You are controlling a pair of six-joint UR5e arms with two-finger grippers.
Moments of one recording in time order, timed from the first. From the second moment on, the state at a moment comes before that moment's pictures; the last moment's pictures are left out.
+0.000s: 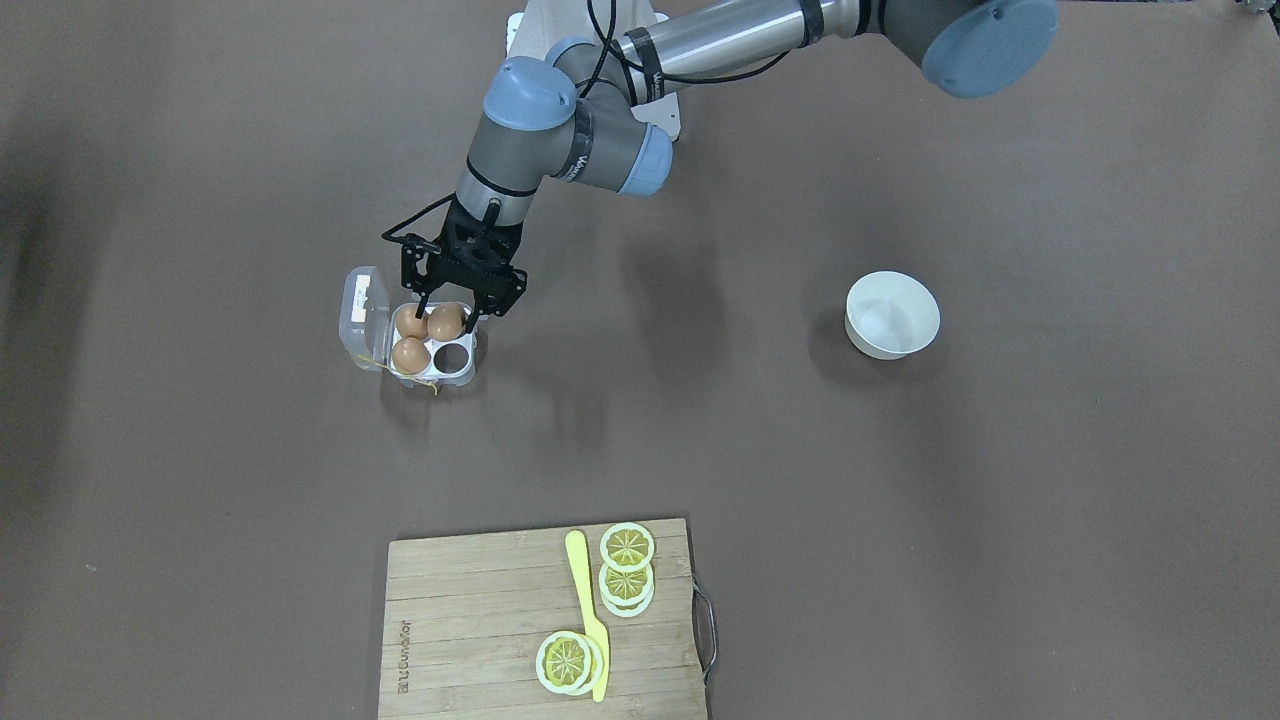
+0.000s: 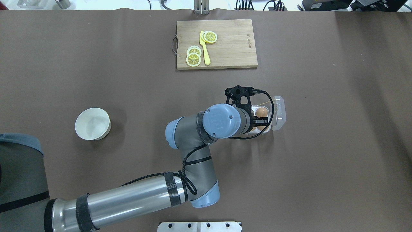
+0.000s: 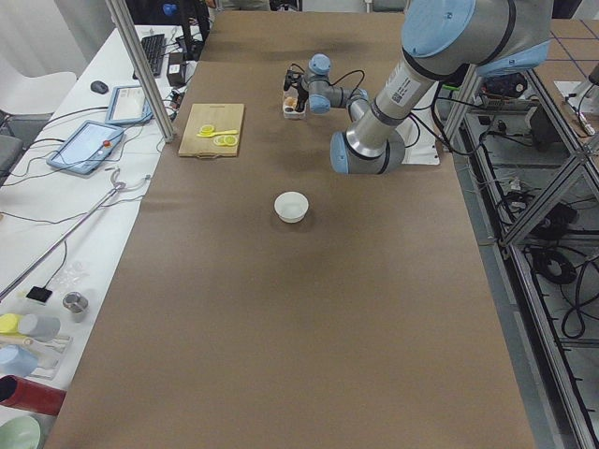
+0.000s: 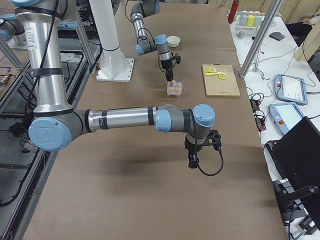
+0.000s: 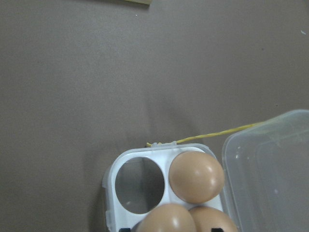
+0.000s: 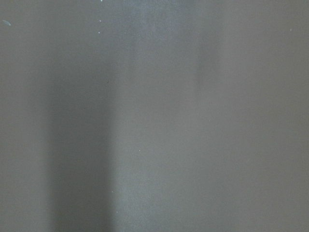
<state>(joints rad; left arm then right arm) -0.36 -2.61 -1.12 -2.26 -1.60 -1.29 1.52 -1.48 1.60 -1.68 2.27 -0.07</state>
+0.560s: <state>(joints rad) -0.37 -2.61 -1.20 -2.18 -1.60 -1.29 1.52 -1.48 1.60 -1.68 2.27 -0.07</state>
